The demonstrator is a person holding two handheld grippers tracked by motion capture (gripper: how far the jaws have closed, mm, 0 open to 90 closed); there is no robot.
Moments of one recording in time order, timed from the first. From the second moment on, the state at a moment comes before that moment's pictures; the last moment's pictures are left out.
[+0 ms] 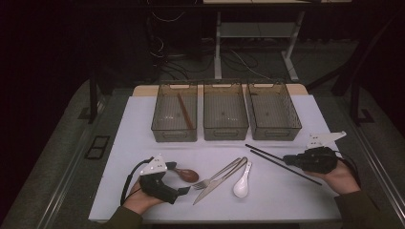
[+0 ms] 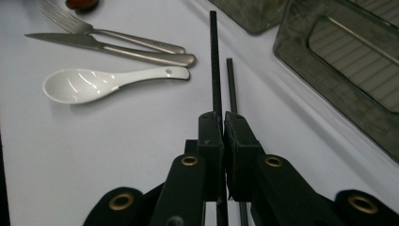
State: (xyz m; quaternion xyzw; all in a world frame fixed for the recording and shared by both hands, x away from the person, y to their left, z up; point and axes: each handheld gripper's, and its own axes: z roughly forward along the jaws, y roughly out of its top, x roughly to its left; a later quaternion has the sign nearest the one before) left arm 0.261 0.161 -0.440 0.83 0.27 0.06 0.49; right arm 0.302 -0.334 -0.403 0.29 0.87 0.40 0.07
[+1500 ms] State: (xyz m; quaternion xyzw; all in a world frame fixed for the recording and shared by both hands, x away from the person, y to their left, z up) left arm 0.261 0.160 -0.439 0.83 0.26 0.07 0.49; right arm 0.342 -0.264 -0.370 0.28 0.84 0.45 0.08
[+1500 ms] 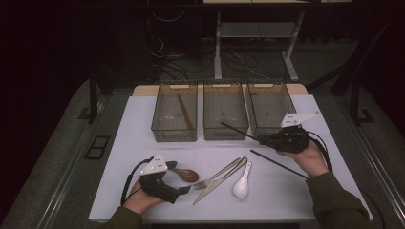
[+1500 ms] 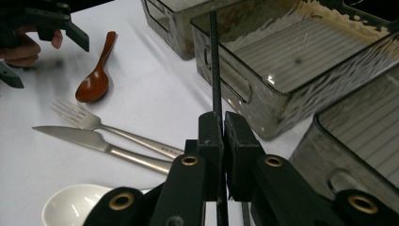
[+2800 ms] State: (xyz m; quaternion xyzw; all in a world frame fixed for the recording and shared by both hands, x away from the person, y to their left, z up) left arm 0.259 0.160 -0.437 0.82 0.26 0.07 0.50; right arm 0.406 -0.144 -0.353 0.29 0.84 0.44 0.09
